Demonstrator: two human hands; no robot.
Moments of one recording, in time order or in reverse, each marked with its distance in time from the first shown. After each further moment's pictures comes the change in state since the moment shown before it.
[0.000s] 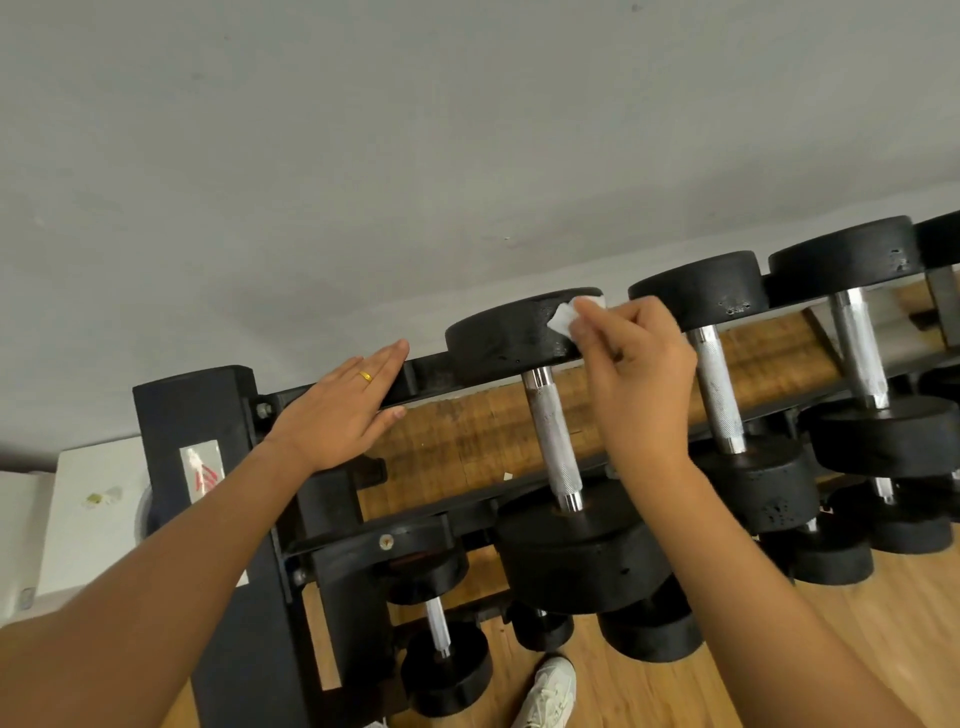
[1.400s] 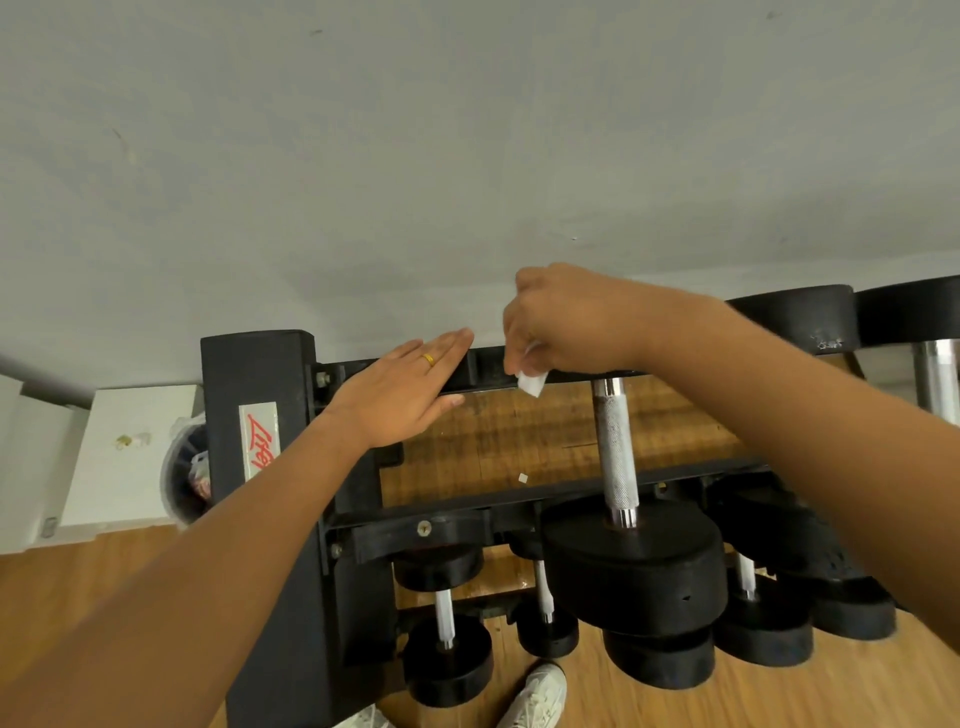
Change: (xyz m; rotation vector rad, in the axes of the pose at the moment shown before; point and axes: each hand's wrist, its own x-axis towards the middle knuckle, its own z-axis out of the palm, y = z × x) left_hand -0.002 0.001 -0.001 0.052 0.022 0.009; right_hand 0.093 -0.068 0.068 -0.465 -1.216 -0.770
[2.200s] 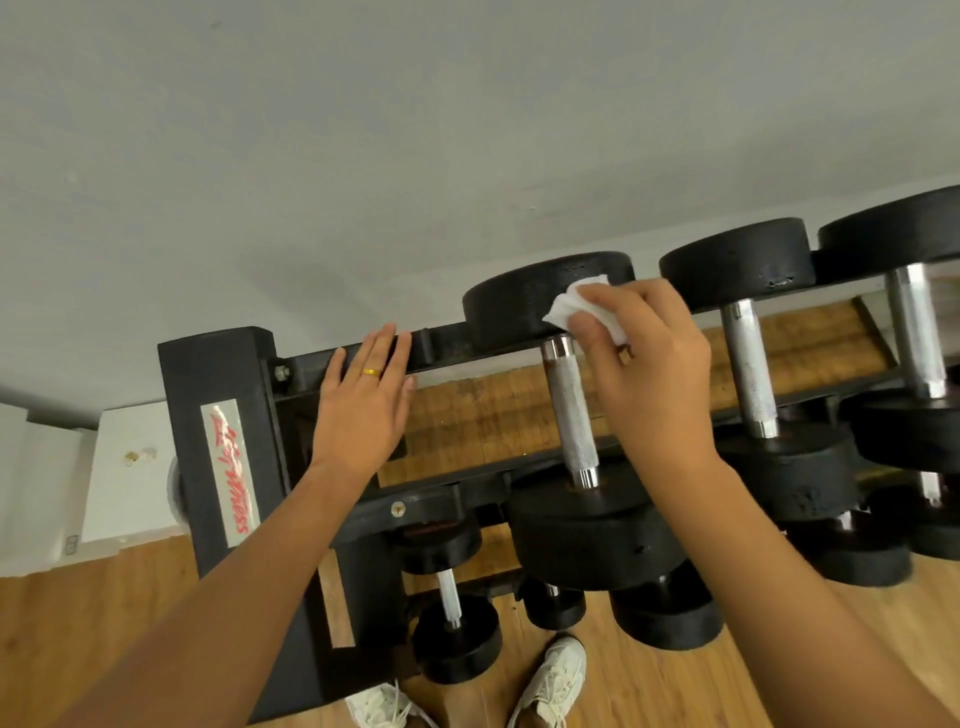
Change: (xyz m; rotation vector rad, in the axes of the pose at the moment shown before) left_hand -0.021 0.046 0.037 0.044 0.245 -0.376; right_hand -0.099 -0.035 0.106 0.407 1.171 0.631
